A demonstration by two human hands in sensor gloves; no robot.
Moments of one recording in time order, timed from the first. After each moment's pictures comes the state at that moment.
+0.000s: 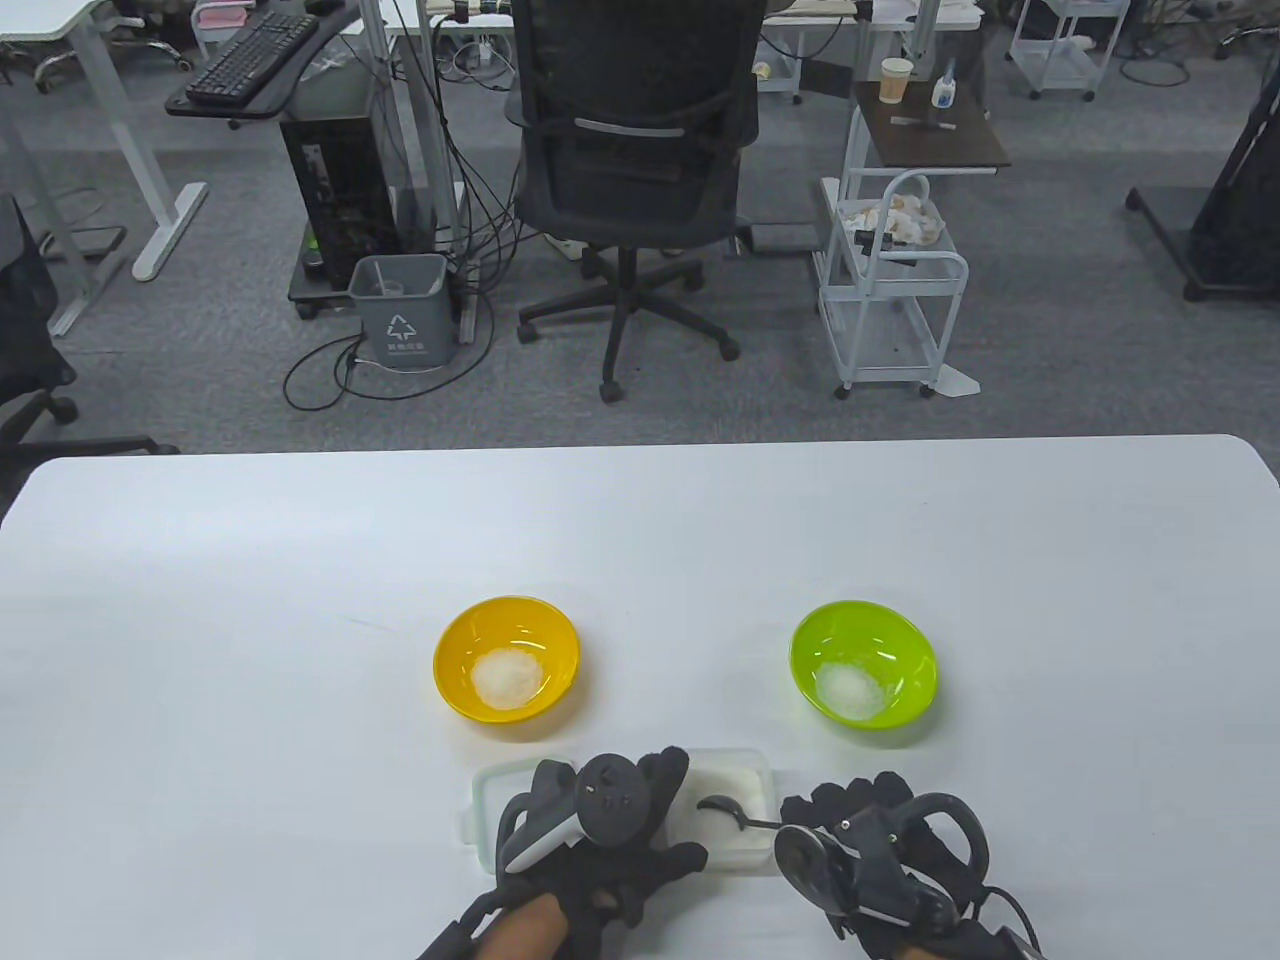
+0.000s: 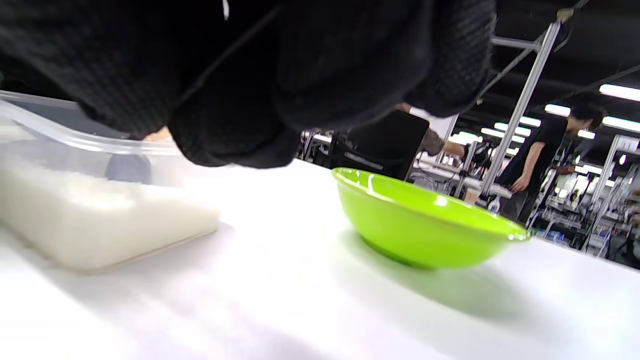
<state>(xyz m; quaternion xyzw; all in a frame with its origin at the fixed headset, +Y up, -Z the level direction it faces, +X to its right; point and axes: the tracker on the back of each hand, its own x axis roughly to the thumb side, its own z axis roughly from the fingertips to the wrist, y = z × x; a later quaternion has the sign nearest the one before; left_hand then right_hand) -0.088 -0.777 -0.323 -0.17 -0.19 0.18 0.95 0.140 -0.716 -0.285 -0.19 0.05 -0.97 0.09</state>
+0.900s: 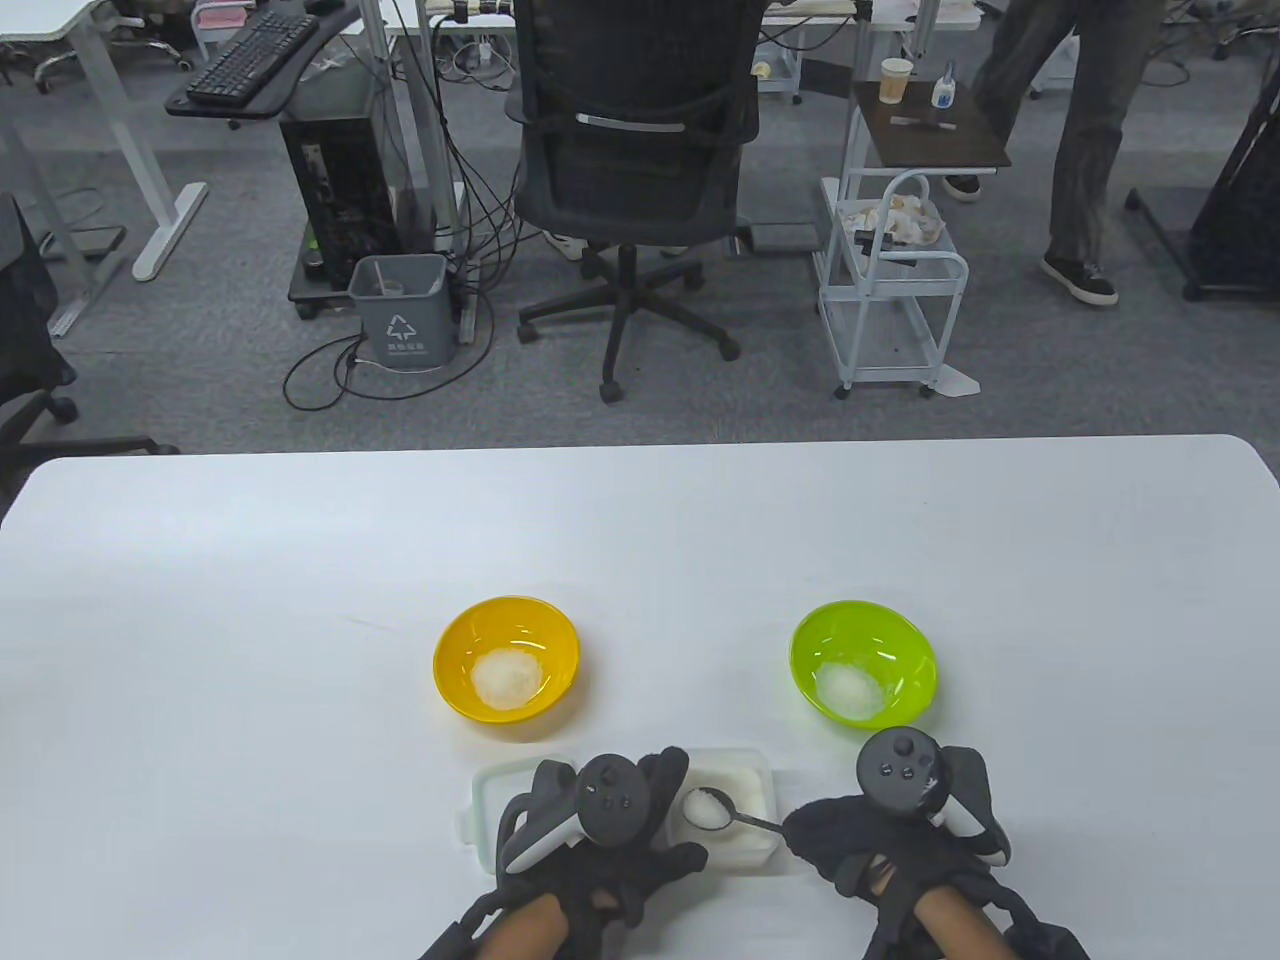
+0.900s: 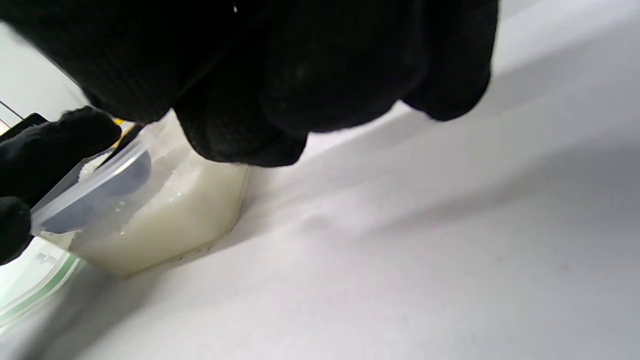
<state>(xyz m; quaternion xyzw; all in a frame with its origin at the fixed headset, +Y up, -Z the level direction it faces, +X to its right) -0.088 -0.777 -0.323 -0.17 -0.19 0.18 0.95 0.195 -0.757 -0.323 -0.06 -0.21 -0.93 -0.28</state>
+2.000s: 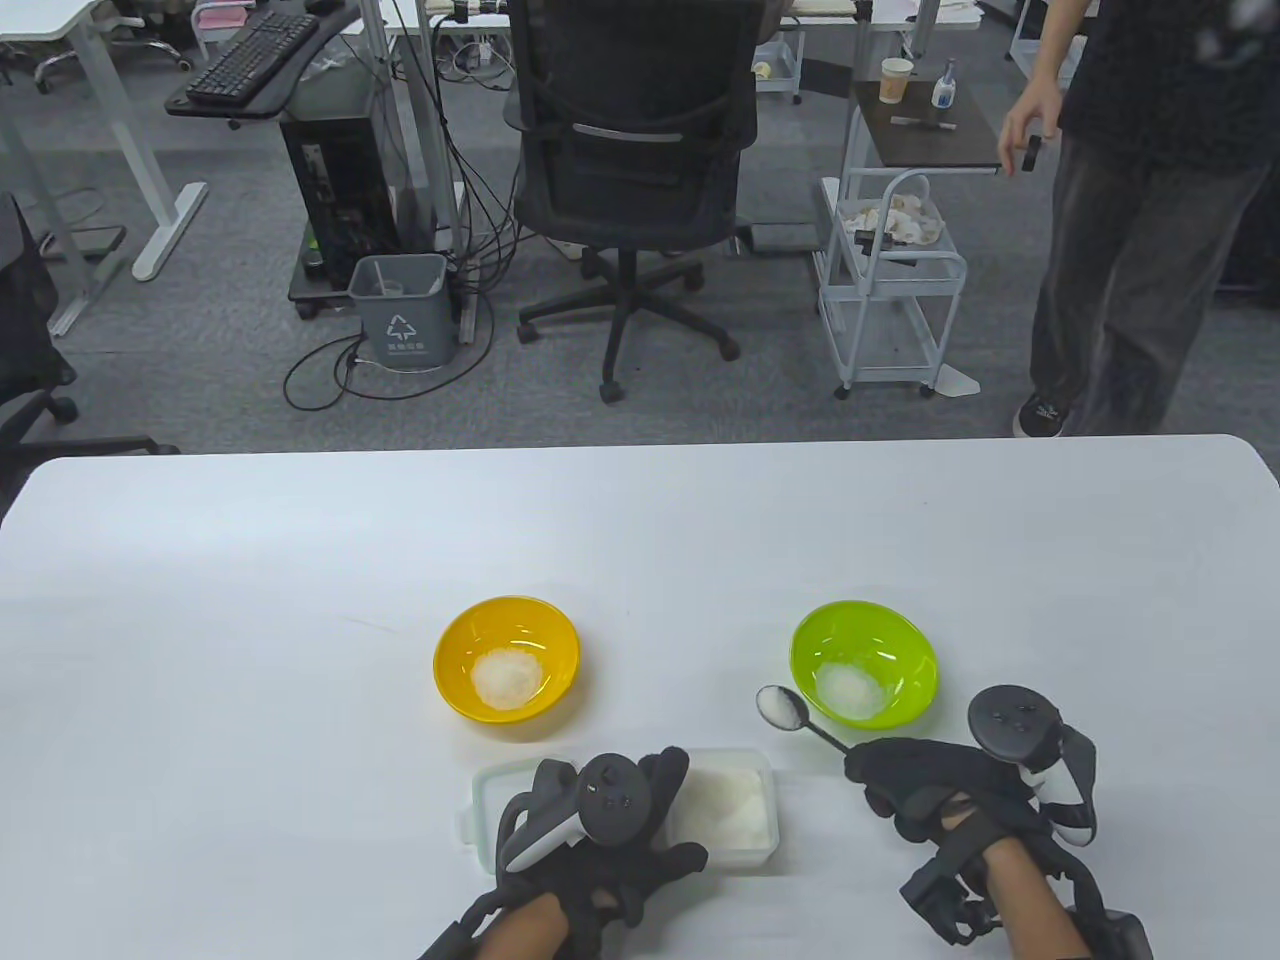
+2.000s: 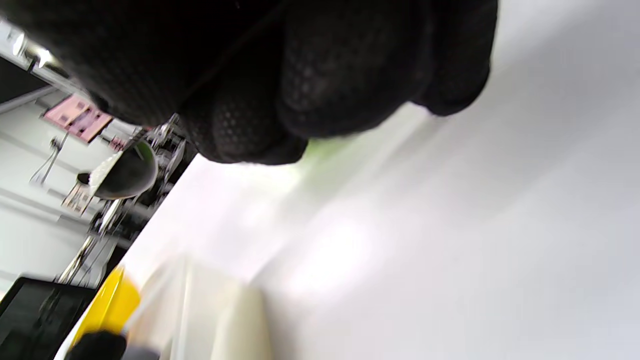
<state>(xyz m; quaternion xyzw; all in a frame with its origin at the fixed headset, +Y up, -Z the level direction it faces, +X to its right) -0.088 -0.777 -0.324 -0.17 -0.19 0.18 0.95 0.271 -0.733 -0.348 0.08 -0.15 -0.88 -0.44</state>
